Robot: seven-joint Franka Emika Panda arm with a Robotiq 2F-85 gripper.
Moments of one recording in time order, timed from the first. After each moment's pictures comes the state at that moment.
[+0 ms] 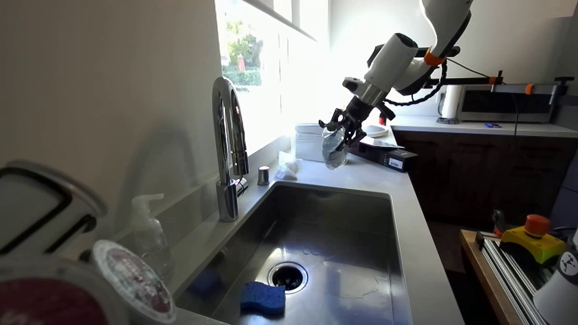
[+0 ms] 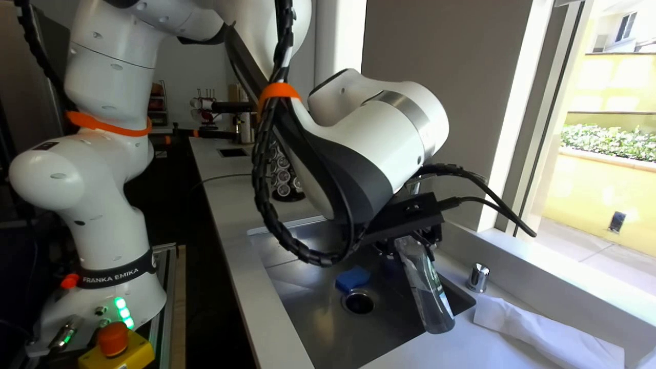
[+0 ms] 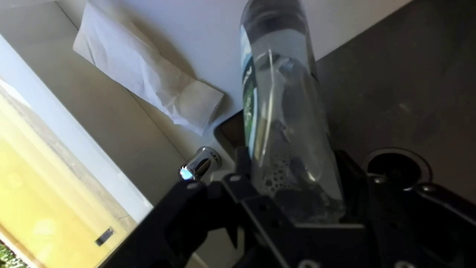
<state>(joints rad) -0.33 0.32 -0.52 -1.92 -2.28 3.77 0.77</state>
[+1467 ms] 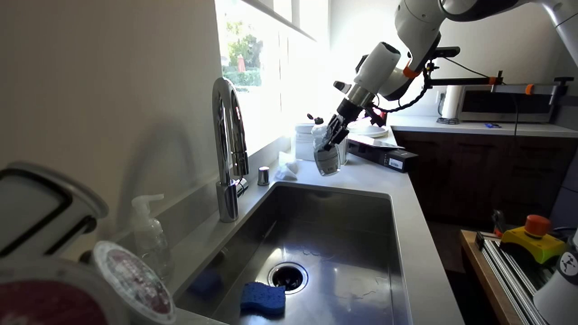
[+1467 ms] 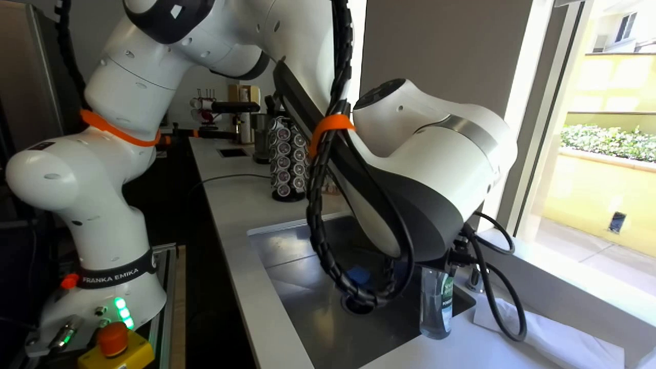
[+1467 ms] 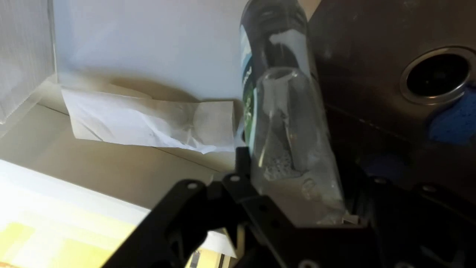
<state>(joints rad) -0.39 0.56 -0.54 -1.65 -2.18 3.99 1.27</state>
